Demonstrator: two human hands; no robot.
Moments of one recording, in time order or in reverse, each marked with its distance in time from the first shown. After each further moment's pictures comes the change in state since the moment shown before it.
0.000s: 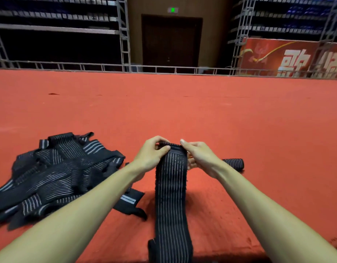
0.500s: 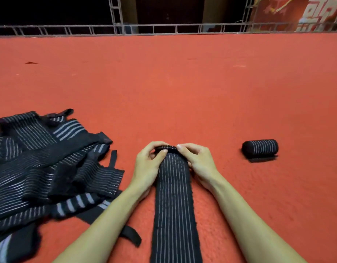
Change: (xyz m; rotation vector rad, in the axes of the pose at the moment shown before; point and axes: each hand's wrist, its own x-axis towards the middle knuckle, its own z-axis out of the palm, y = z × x) left_hand 0.035 -0.138 0.055 -0.227 0.171 -0.042; right_hand 0.081 0.123 0.023 0.198 0.185 -0.064
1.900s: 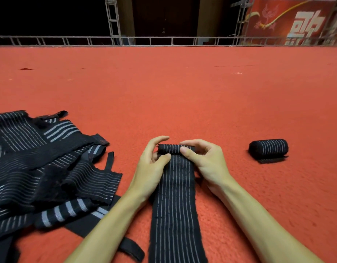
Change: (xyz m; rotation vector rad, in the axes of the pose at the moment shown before) left_hand -0.009 0.006 -0.003 -0.163 -0.132 -0.031; right_hand -0.009 0.001 0.004 0.043 0.084 -0.131
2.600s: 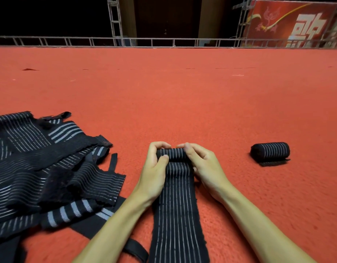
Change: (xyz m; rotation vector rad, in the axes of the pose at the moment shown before) left_hand -0.001 0.000 0.000 0.038 0.026 0.037; right_hand -0.001 0.002 0.008 -0.060 -0.131 0.019
